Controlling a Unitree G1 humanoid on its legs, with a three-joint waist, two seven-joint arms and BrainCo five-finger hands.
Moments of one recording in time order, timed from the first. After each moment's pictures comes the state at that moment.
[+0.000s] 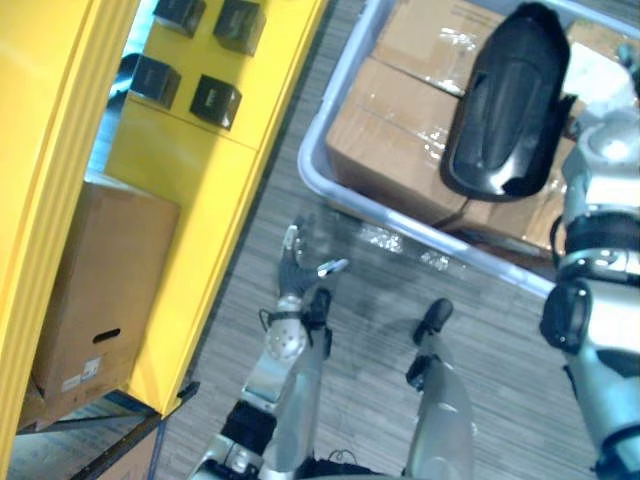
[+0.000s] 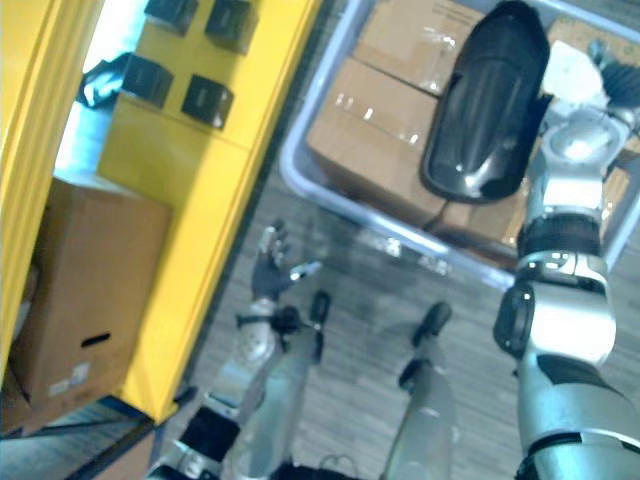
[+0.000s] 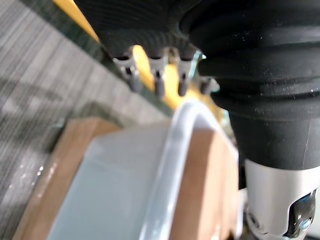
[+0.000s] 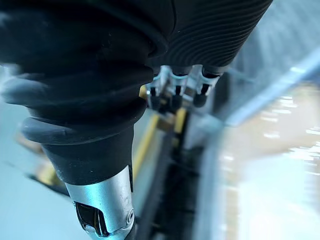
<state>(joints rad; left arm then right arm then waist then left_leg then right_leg) -0.25 -0.05 -0.33 0.23 -0.14 -0.17 0.39 -1.18 -0.55 -0.25 0.78 -0.07 -0.01 -0.79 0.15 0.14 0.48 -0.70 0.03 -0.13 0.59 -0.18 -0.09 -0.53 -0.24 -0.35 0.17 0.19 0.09</state>
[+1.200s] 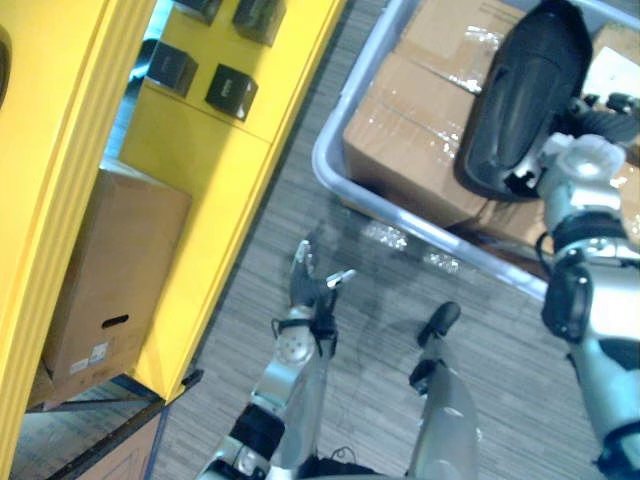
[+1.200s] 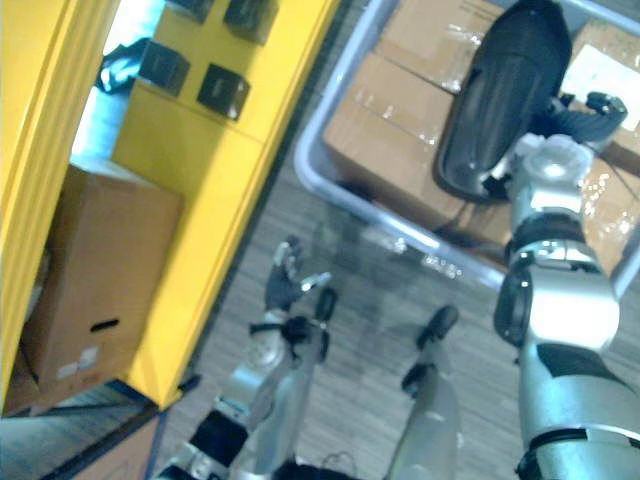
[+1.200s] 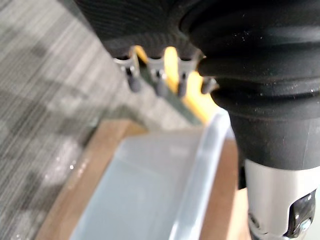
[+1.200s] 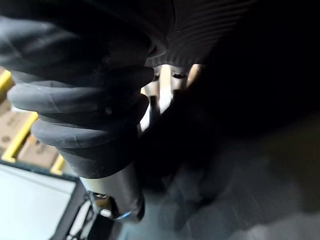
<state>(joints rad) -0.23 -0.06 -0.37 0.27 -0.20 -0.17 0.36 -1.28 -0.61 -0.14 1.29 0.18 -0.03 -0.54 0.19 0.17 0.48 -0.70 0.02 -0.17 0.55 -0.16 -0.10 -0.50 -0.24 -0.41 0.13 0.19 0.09</state>
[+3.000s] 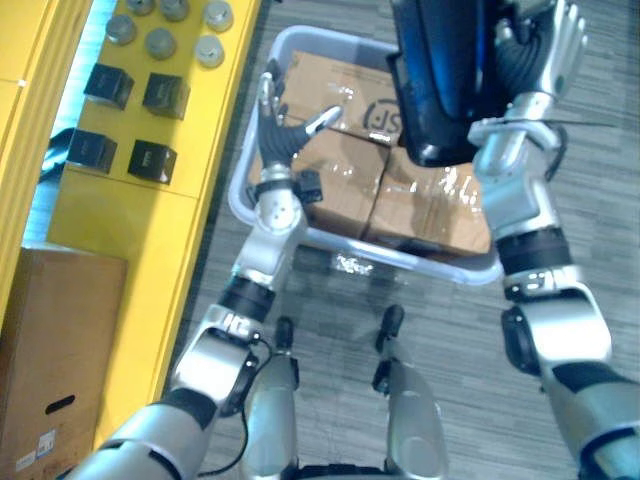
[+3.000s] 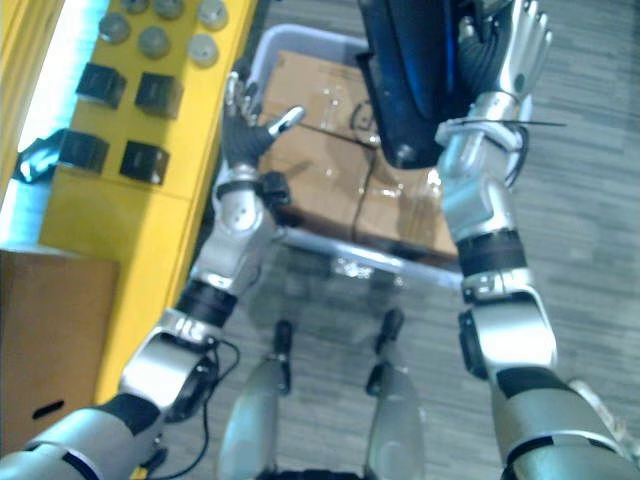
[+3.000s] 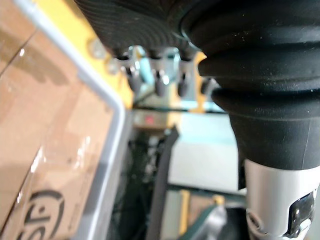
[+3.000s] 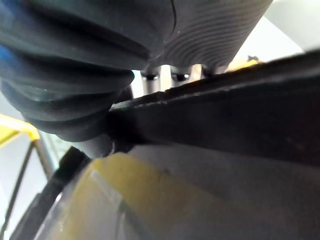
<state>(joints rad) -0.97 0.07 -0.18 0.53 -0.34 -0.17 0.47 -1.10 -0.41 0.11 0.58 -0.62 0.13 -0.63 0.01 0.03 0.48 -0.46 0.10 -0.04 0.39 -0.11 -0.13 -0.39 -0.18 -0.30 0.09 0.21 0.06</state>
